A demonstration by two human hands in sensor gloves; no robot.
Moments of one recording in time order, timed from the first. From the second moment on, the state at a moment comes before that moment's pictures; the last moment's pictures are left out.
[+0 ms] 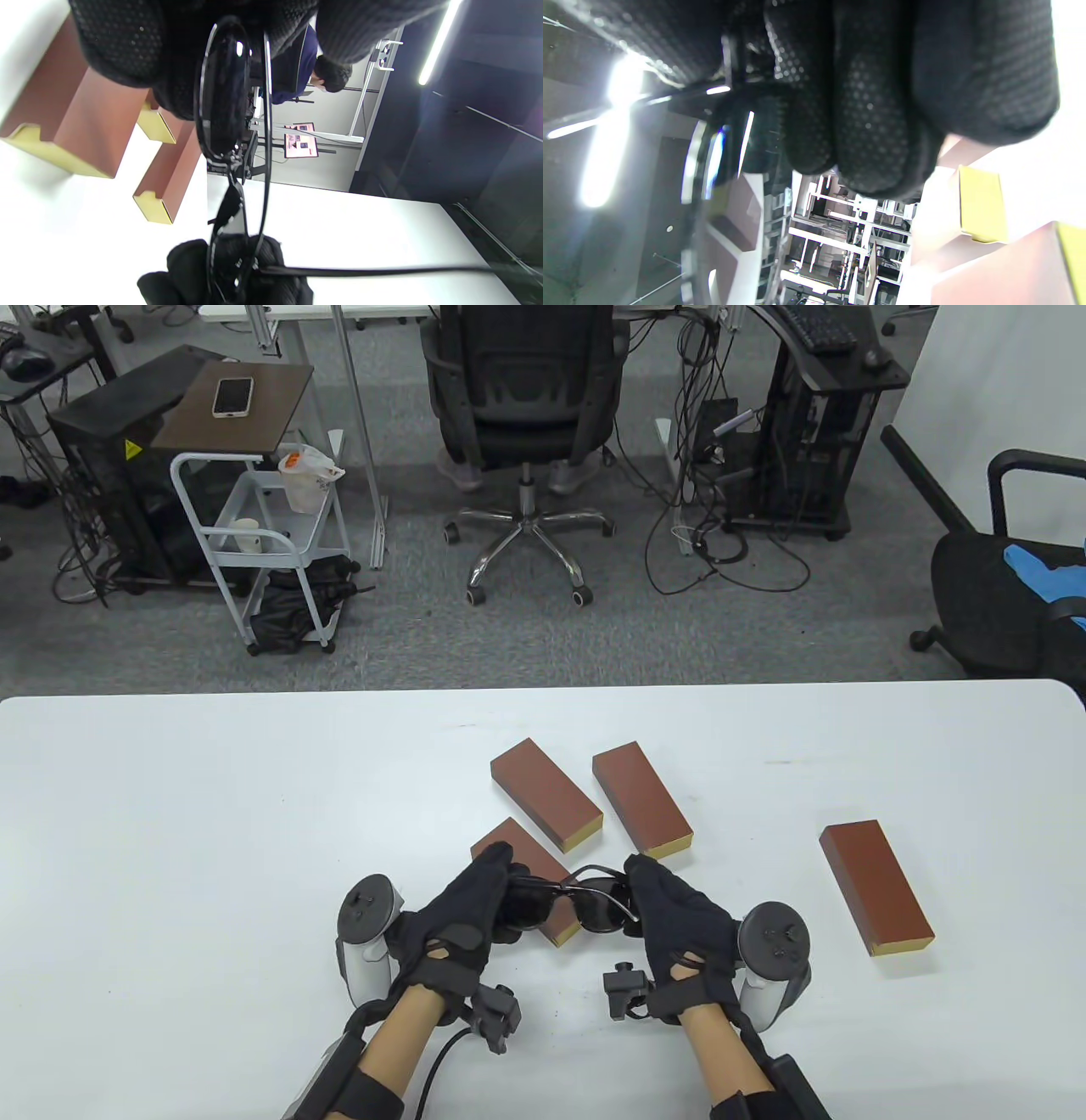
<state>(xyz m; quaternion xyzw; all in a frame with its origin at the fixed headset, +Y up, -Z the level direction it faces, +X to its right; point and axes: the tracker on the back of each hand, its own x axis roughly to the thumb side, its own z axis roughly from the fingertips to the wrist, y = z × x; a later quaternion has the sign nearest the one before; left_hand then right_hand) -0.151 -0.737 -0.325 -0.12 -0.02 0.73 0.67 0.152 -0.735 -0.316 -0.05 -0.15 0.75 0.65</state>
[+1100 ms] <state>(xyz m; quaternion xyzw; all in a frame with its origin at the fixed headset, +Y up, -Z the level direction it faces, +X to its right) -0.150 -0.742 -0.330 -0.16 -0.06 0.71 0.68 0.148 -0.698 -0.310 0.10 -0.20 0.88 0.41</state>
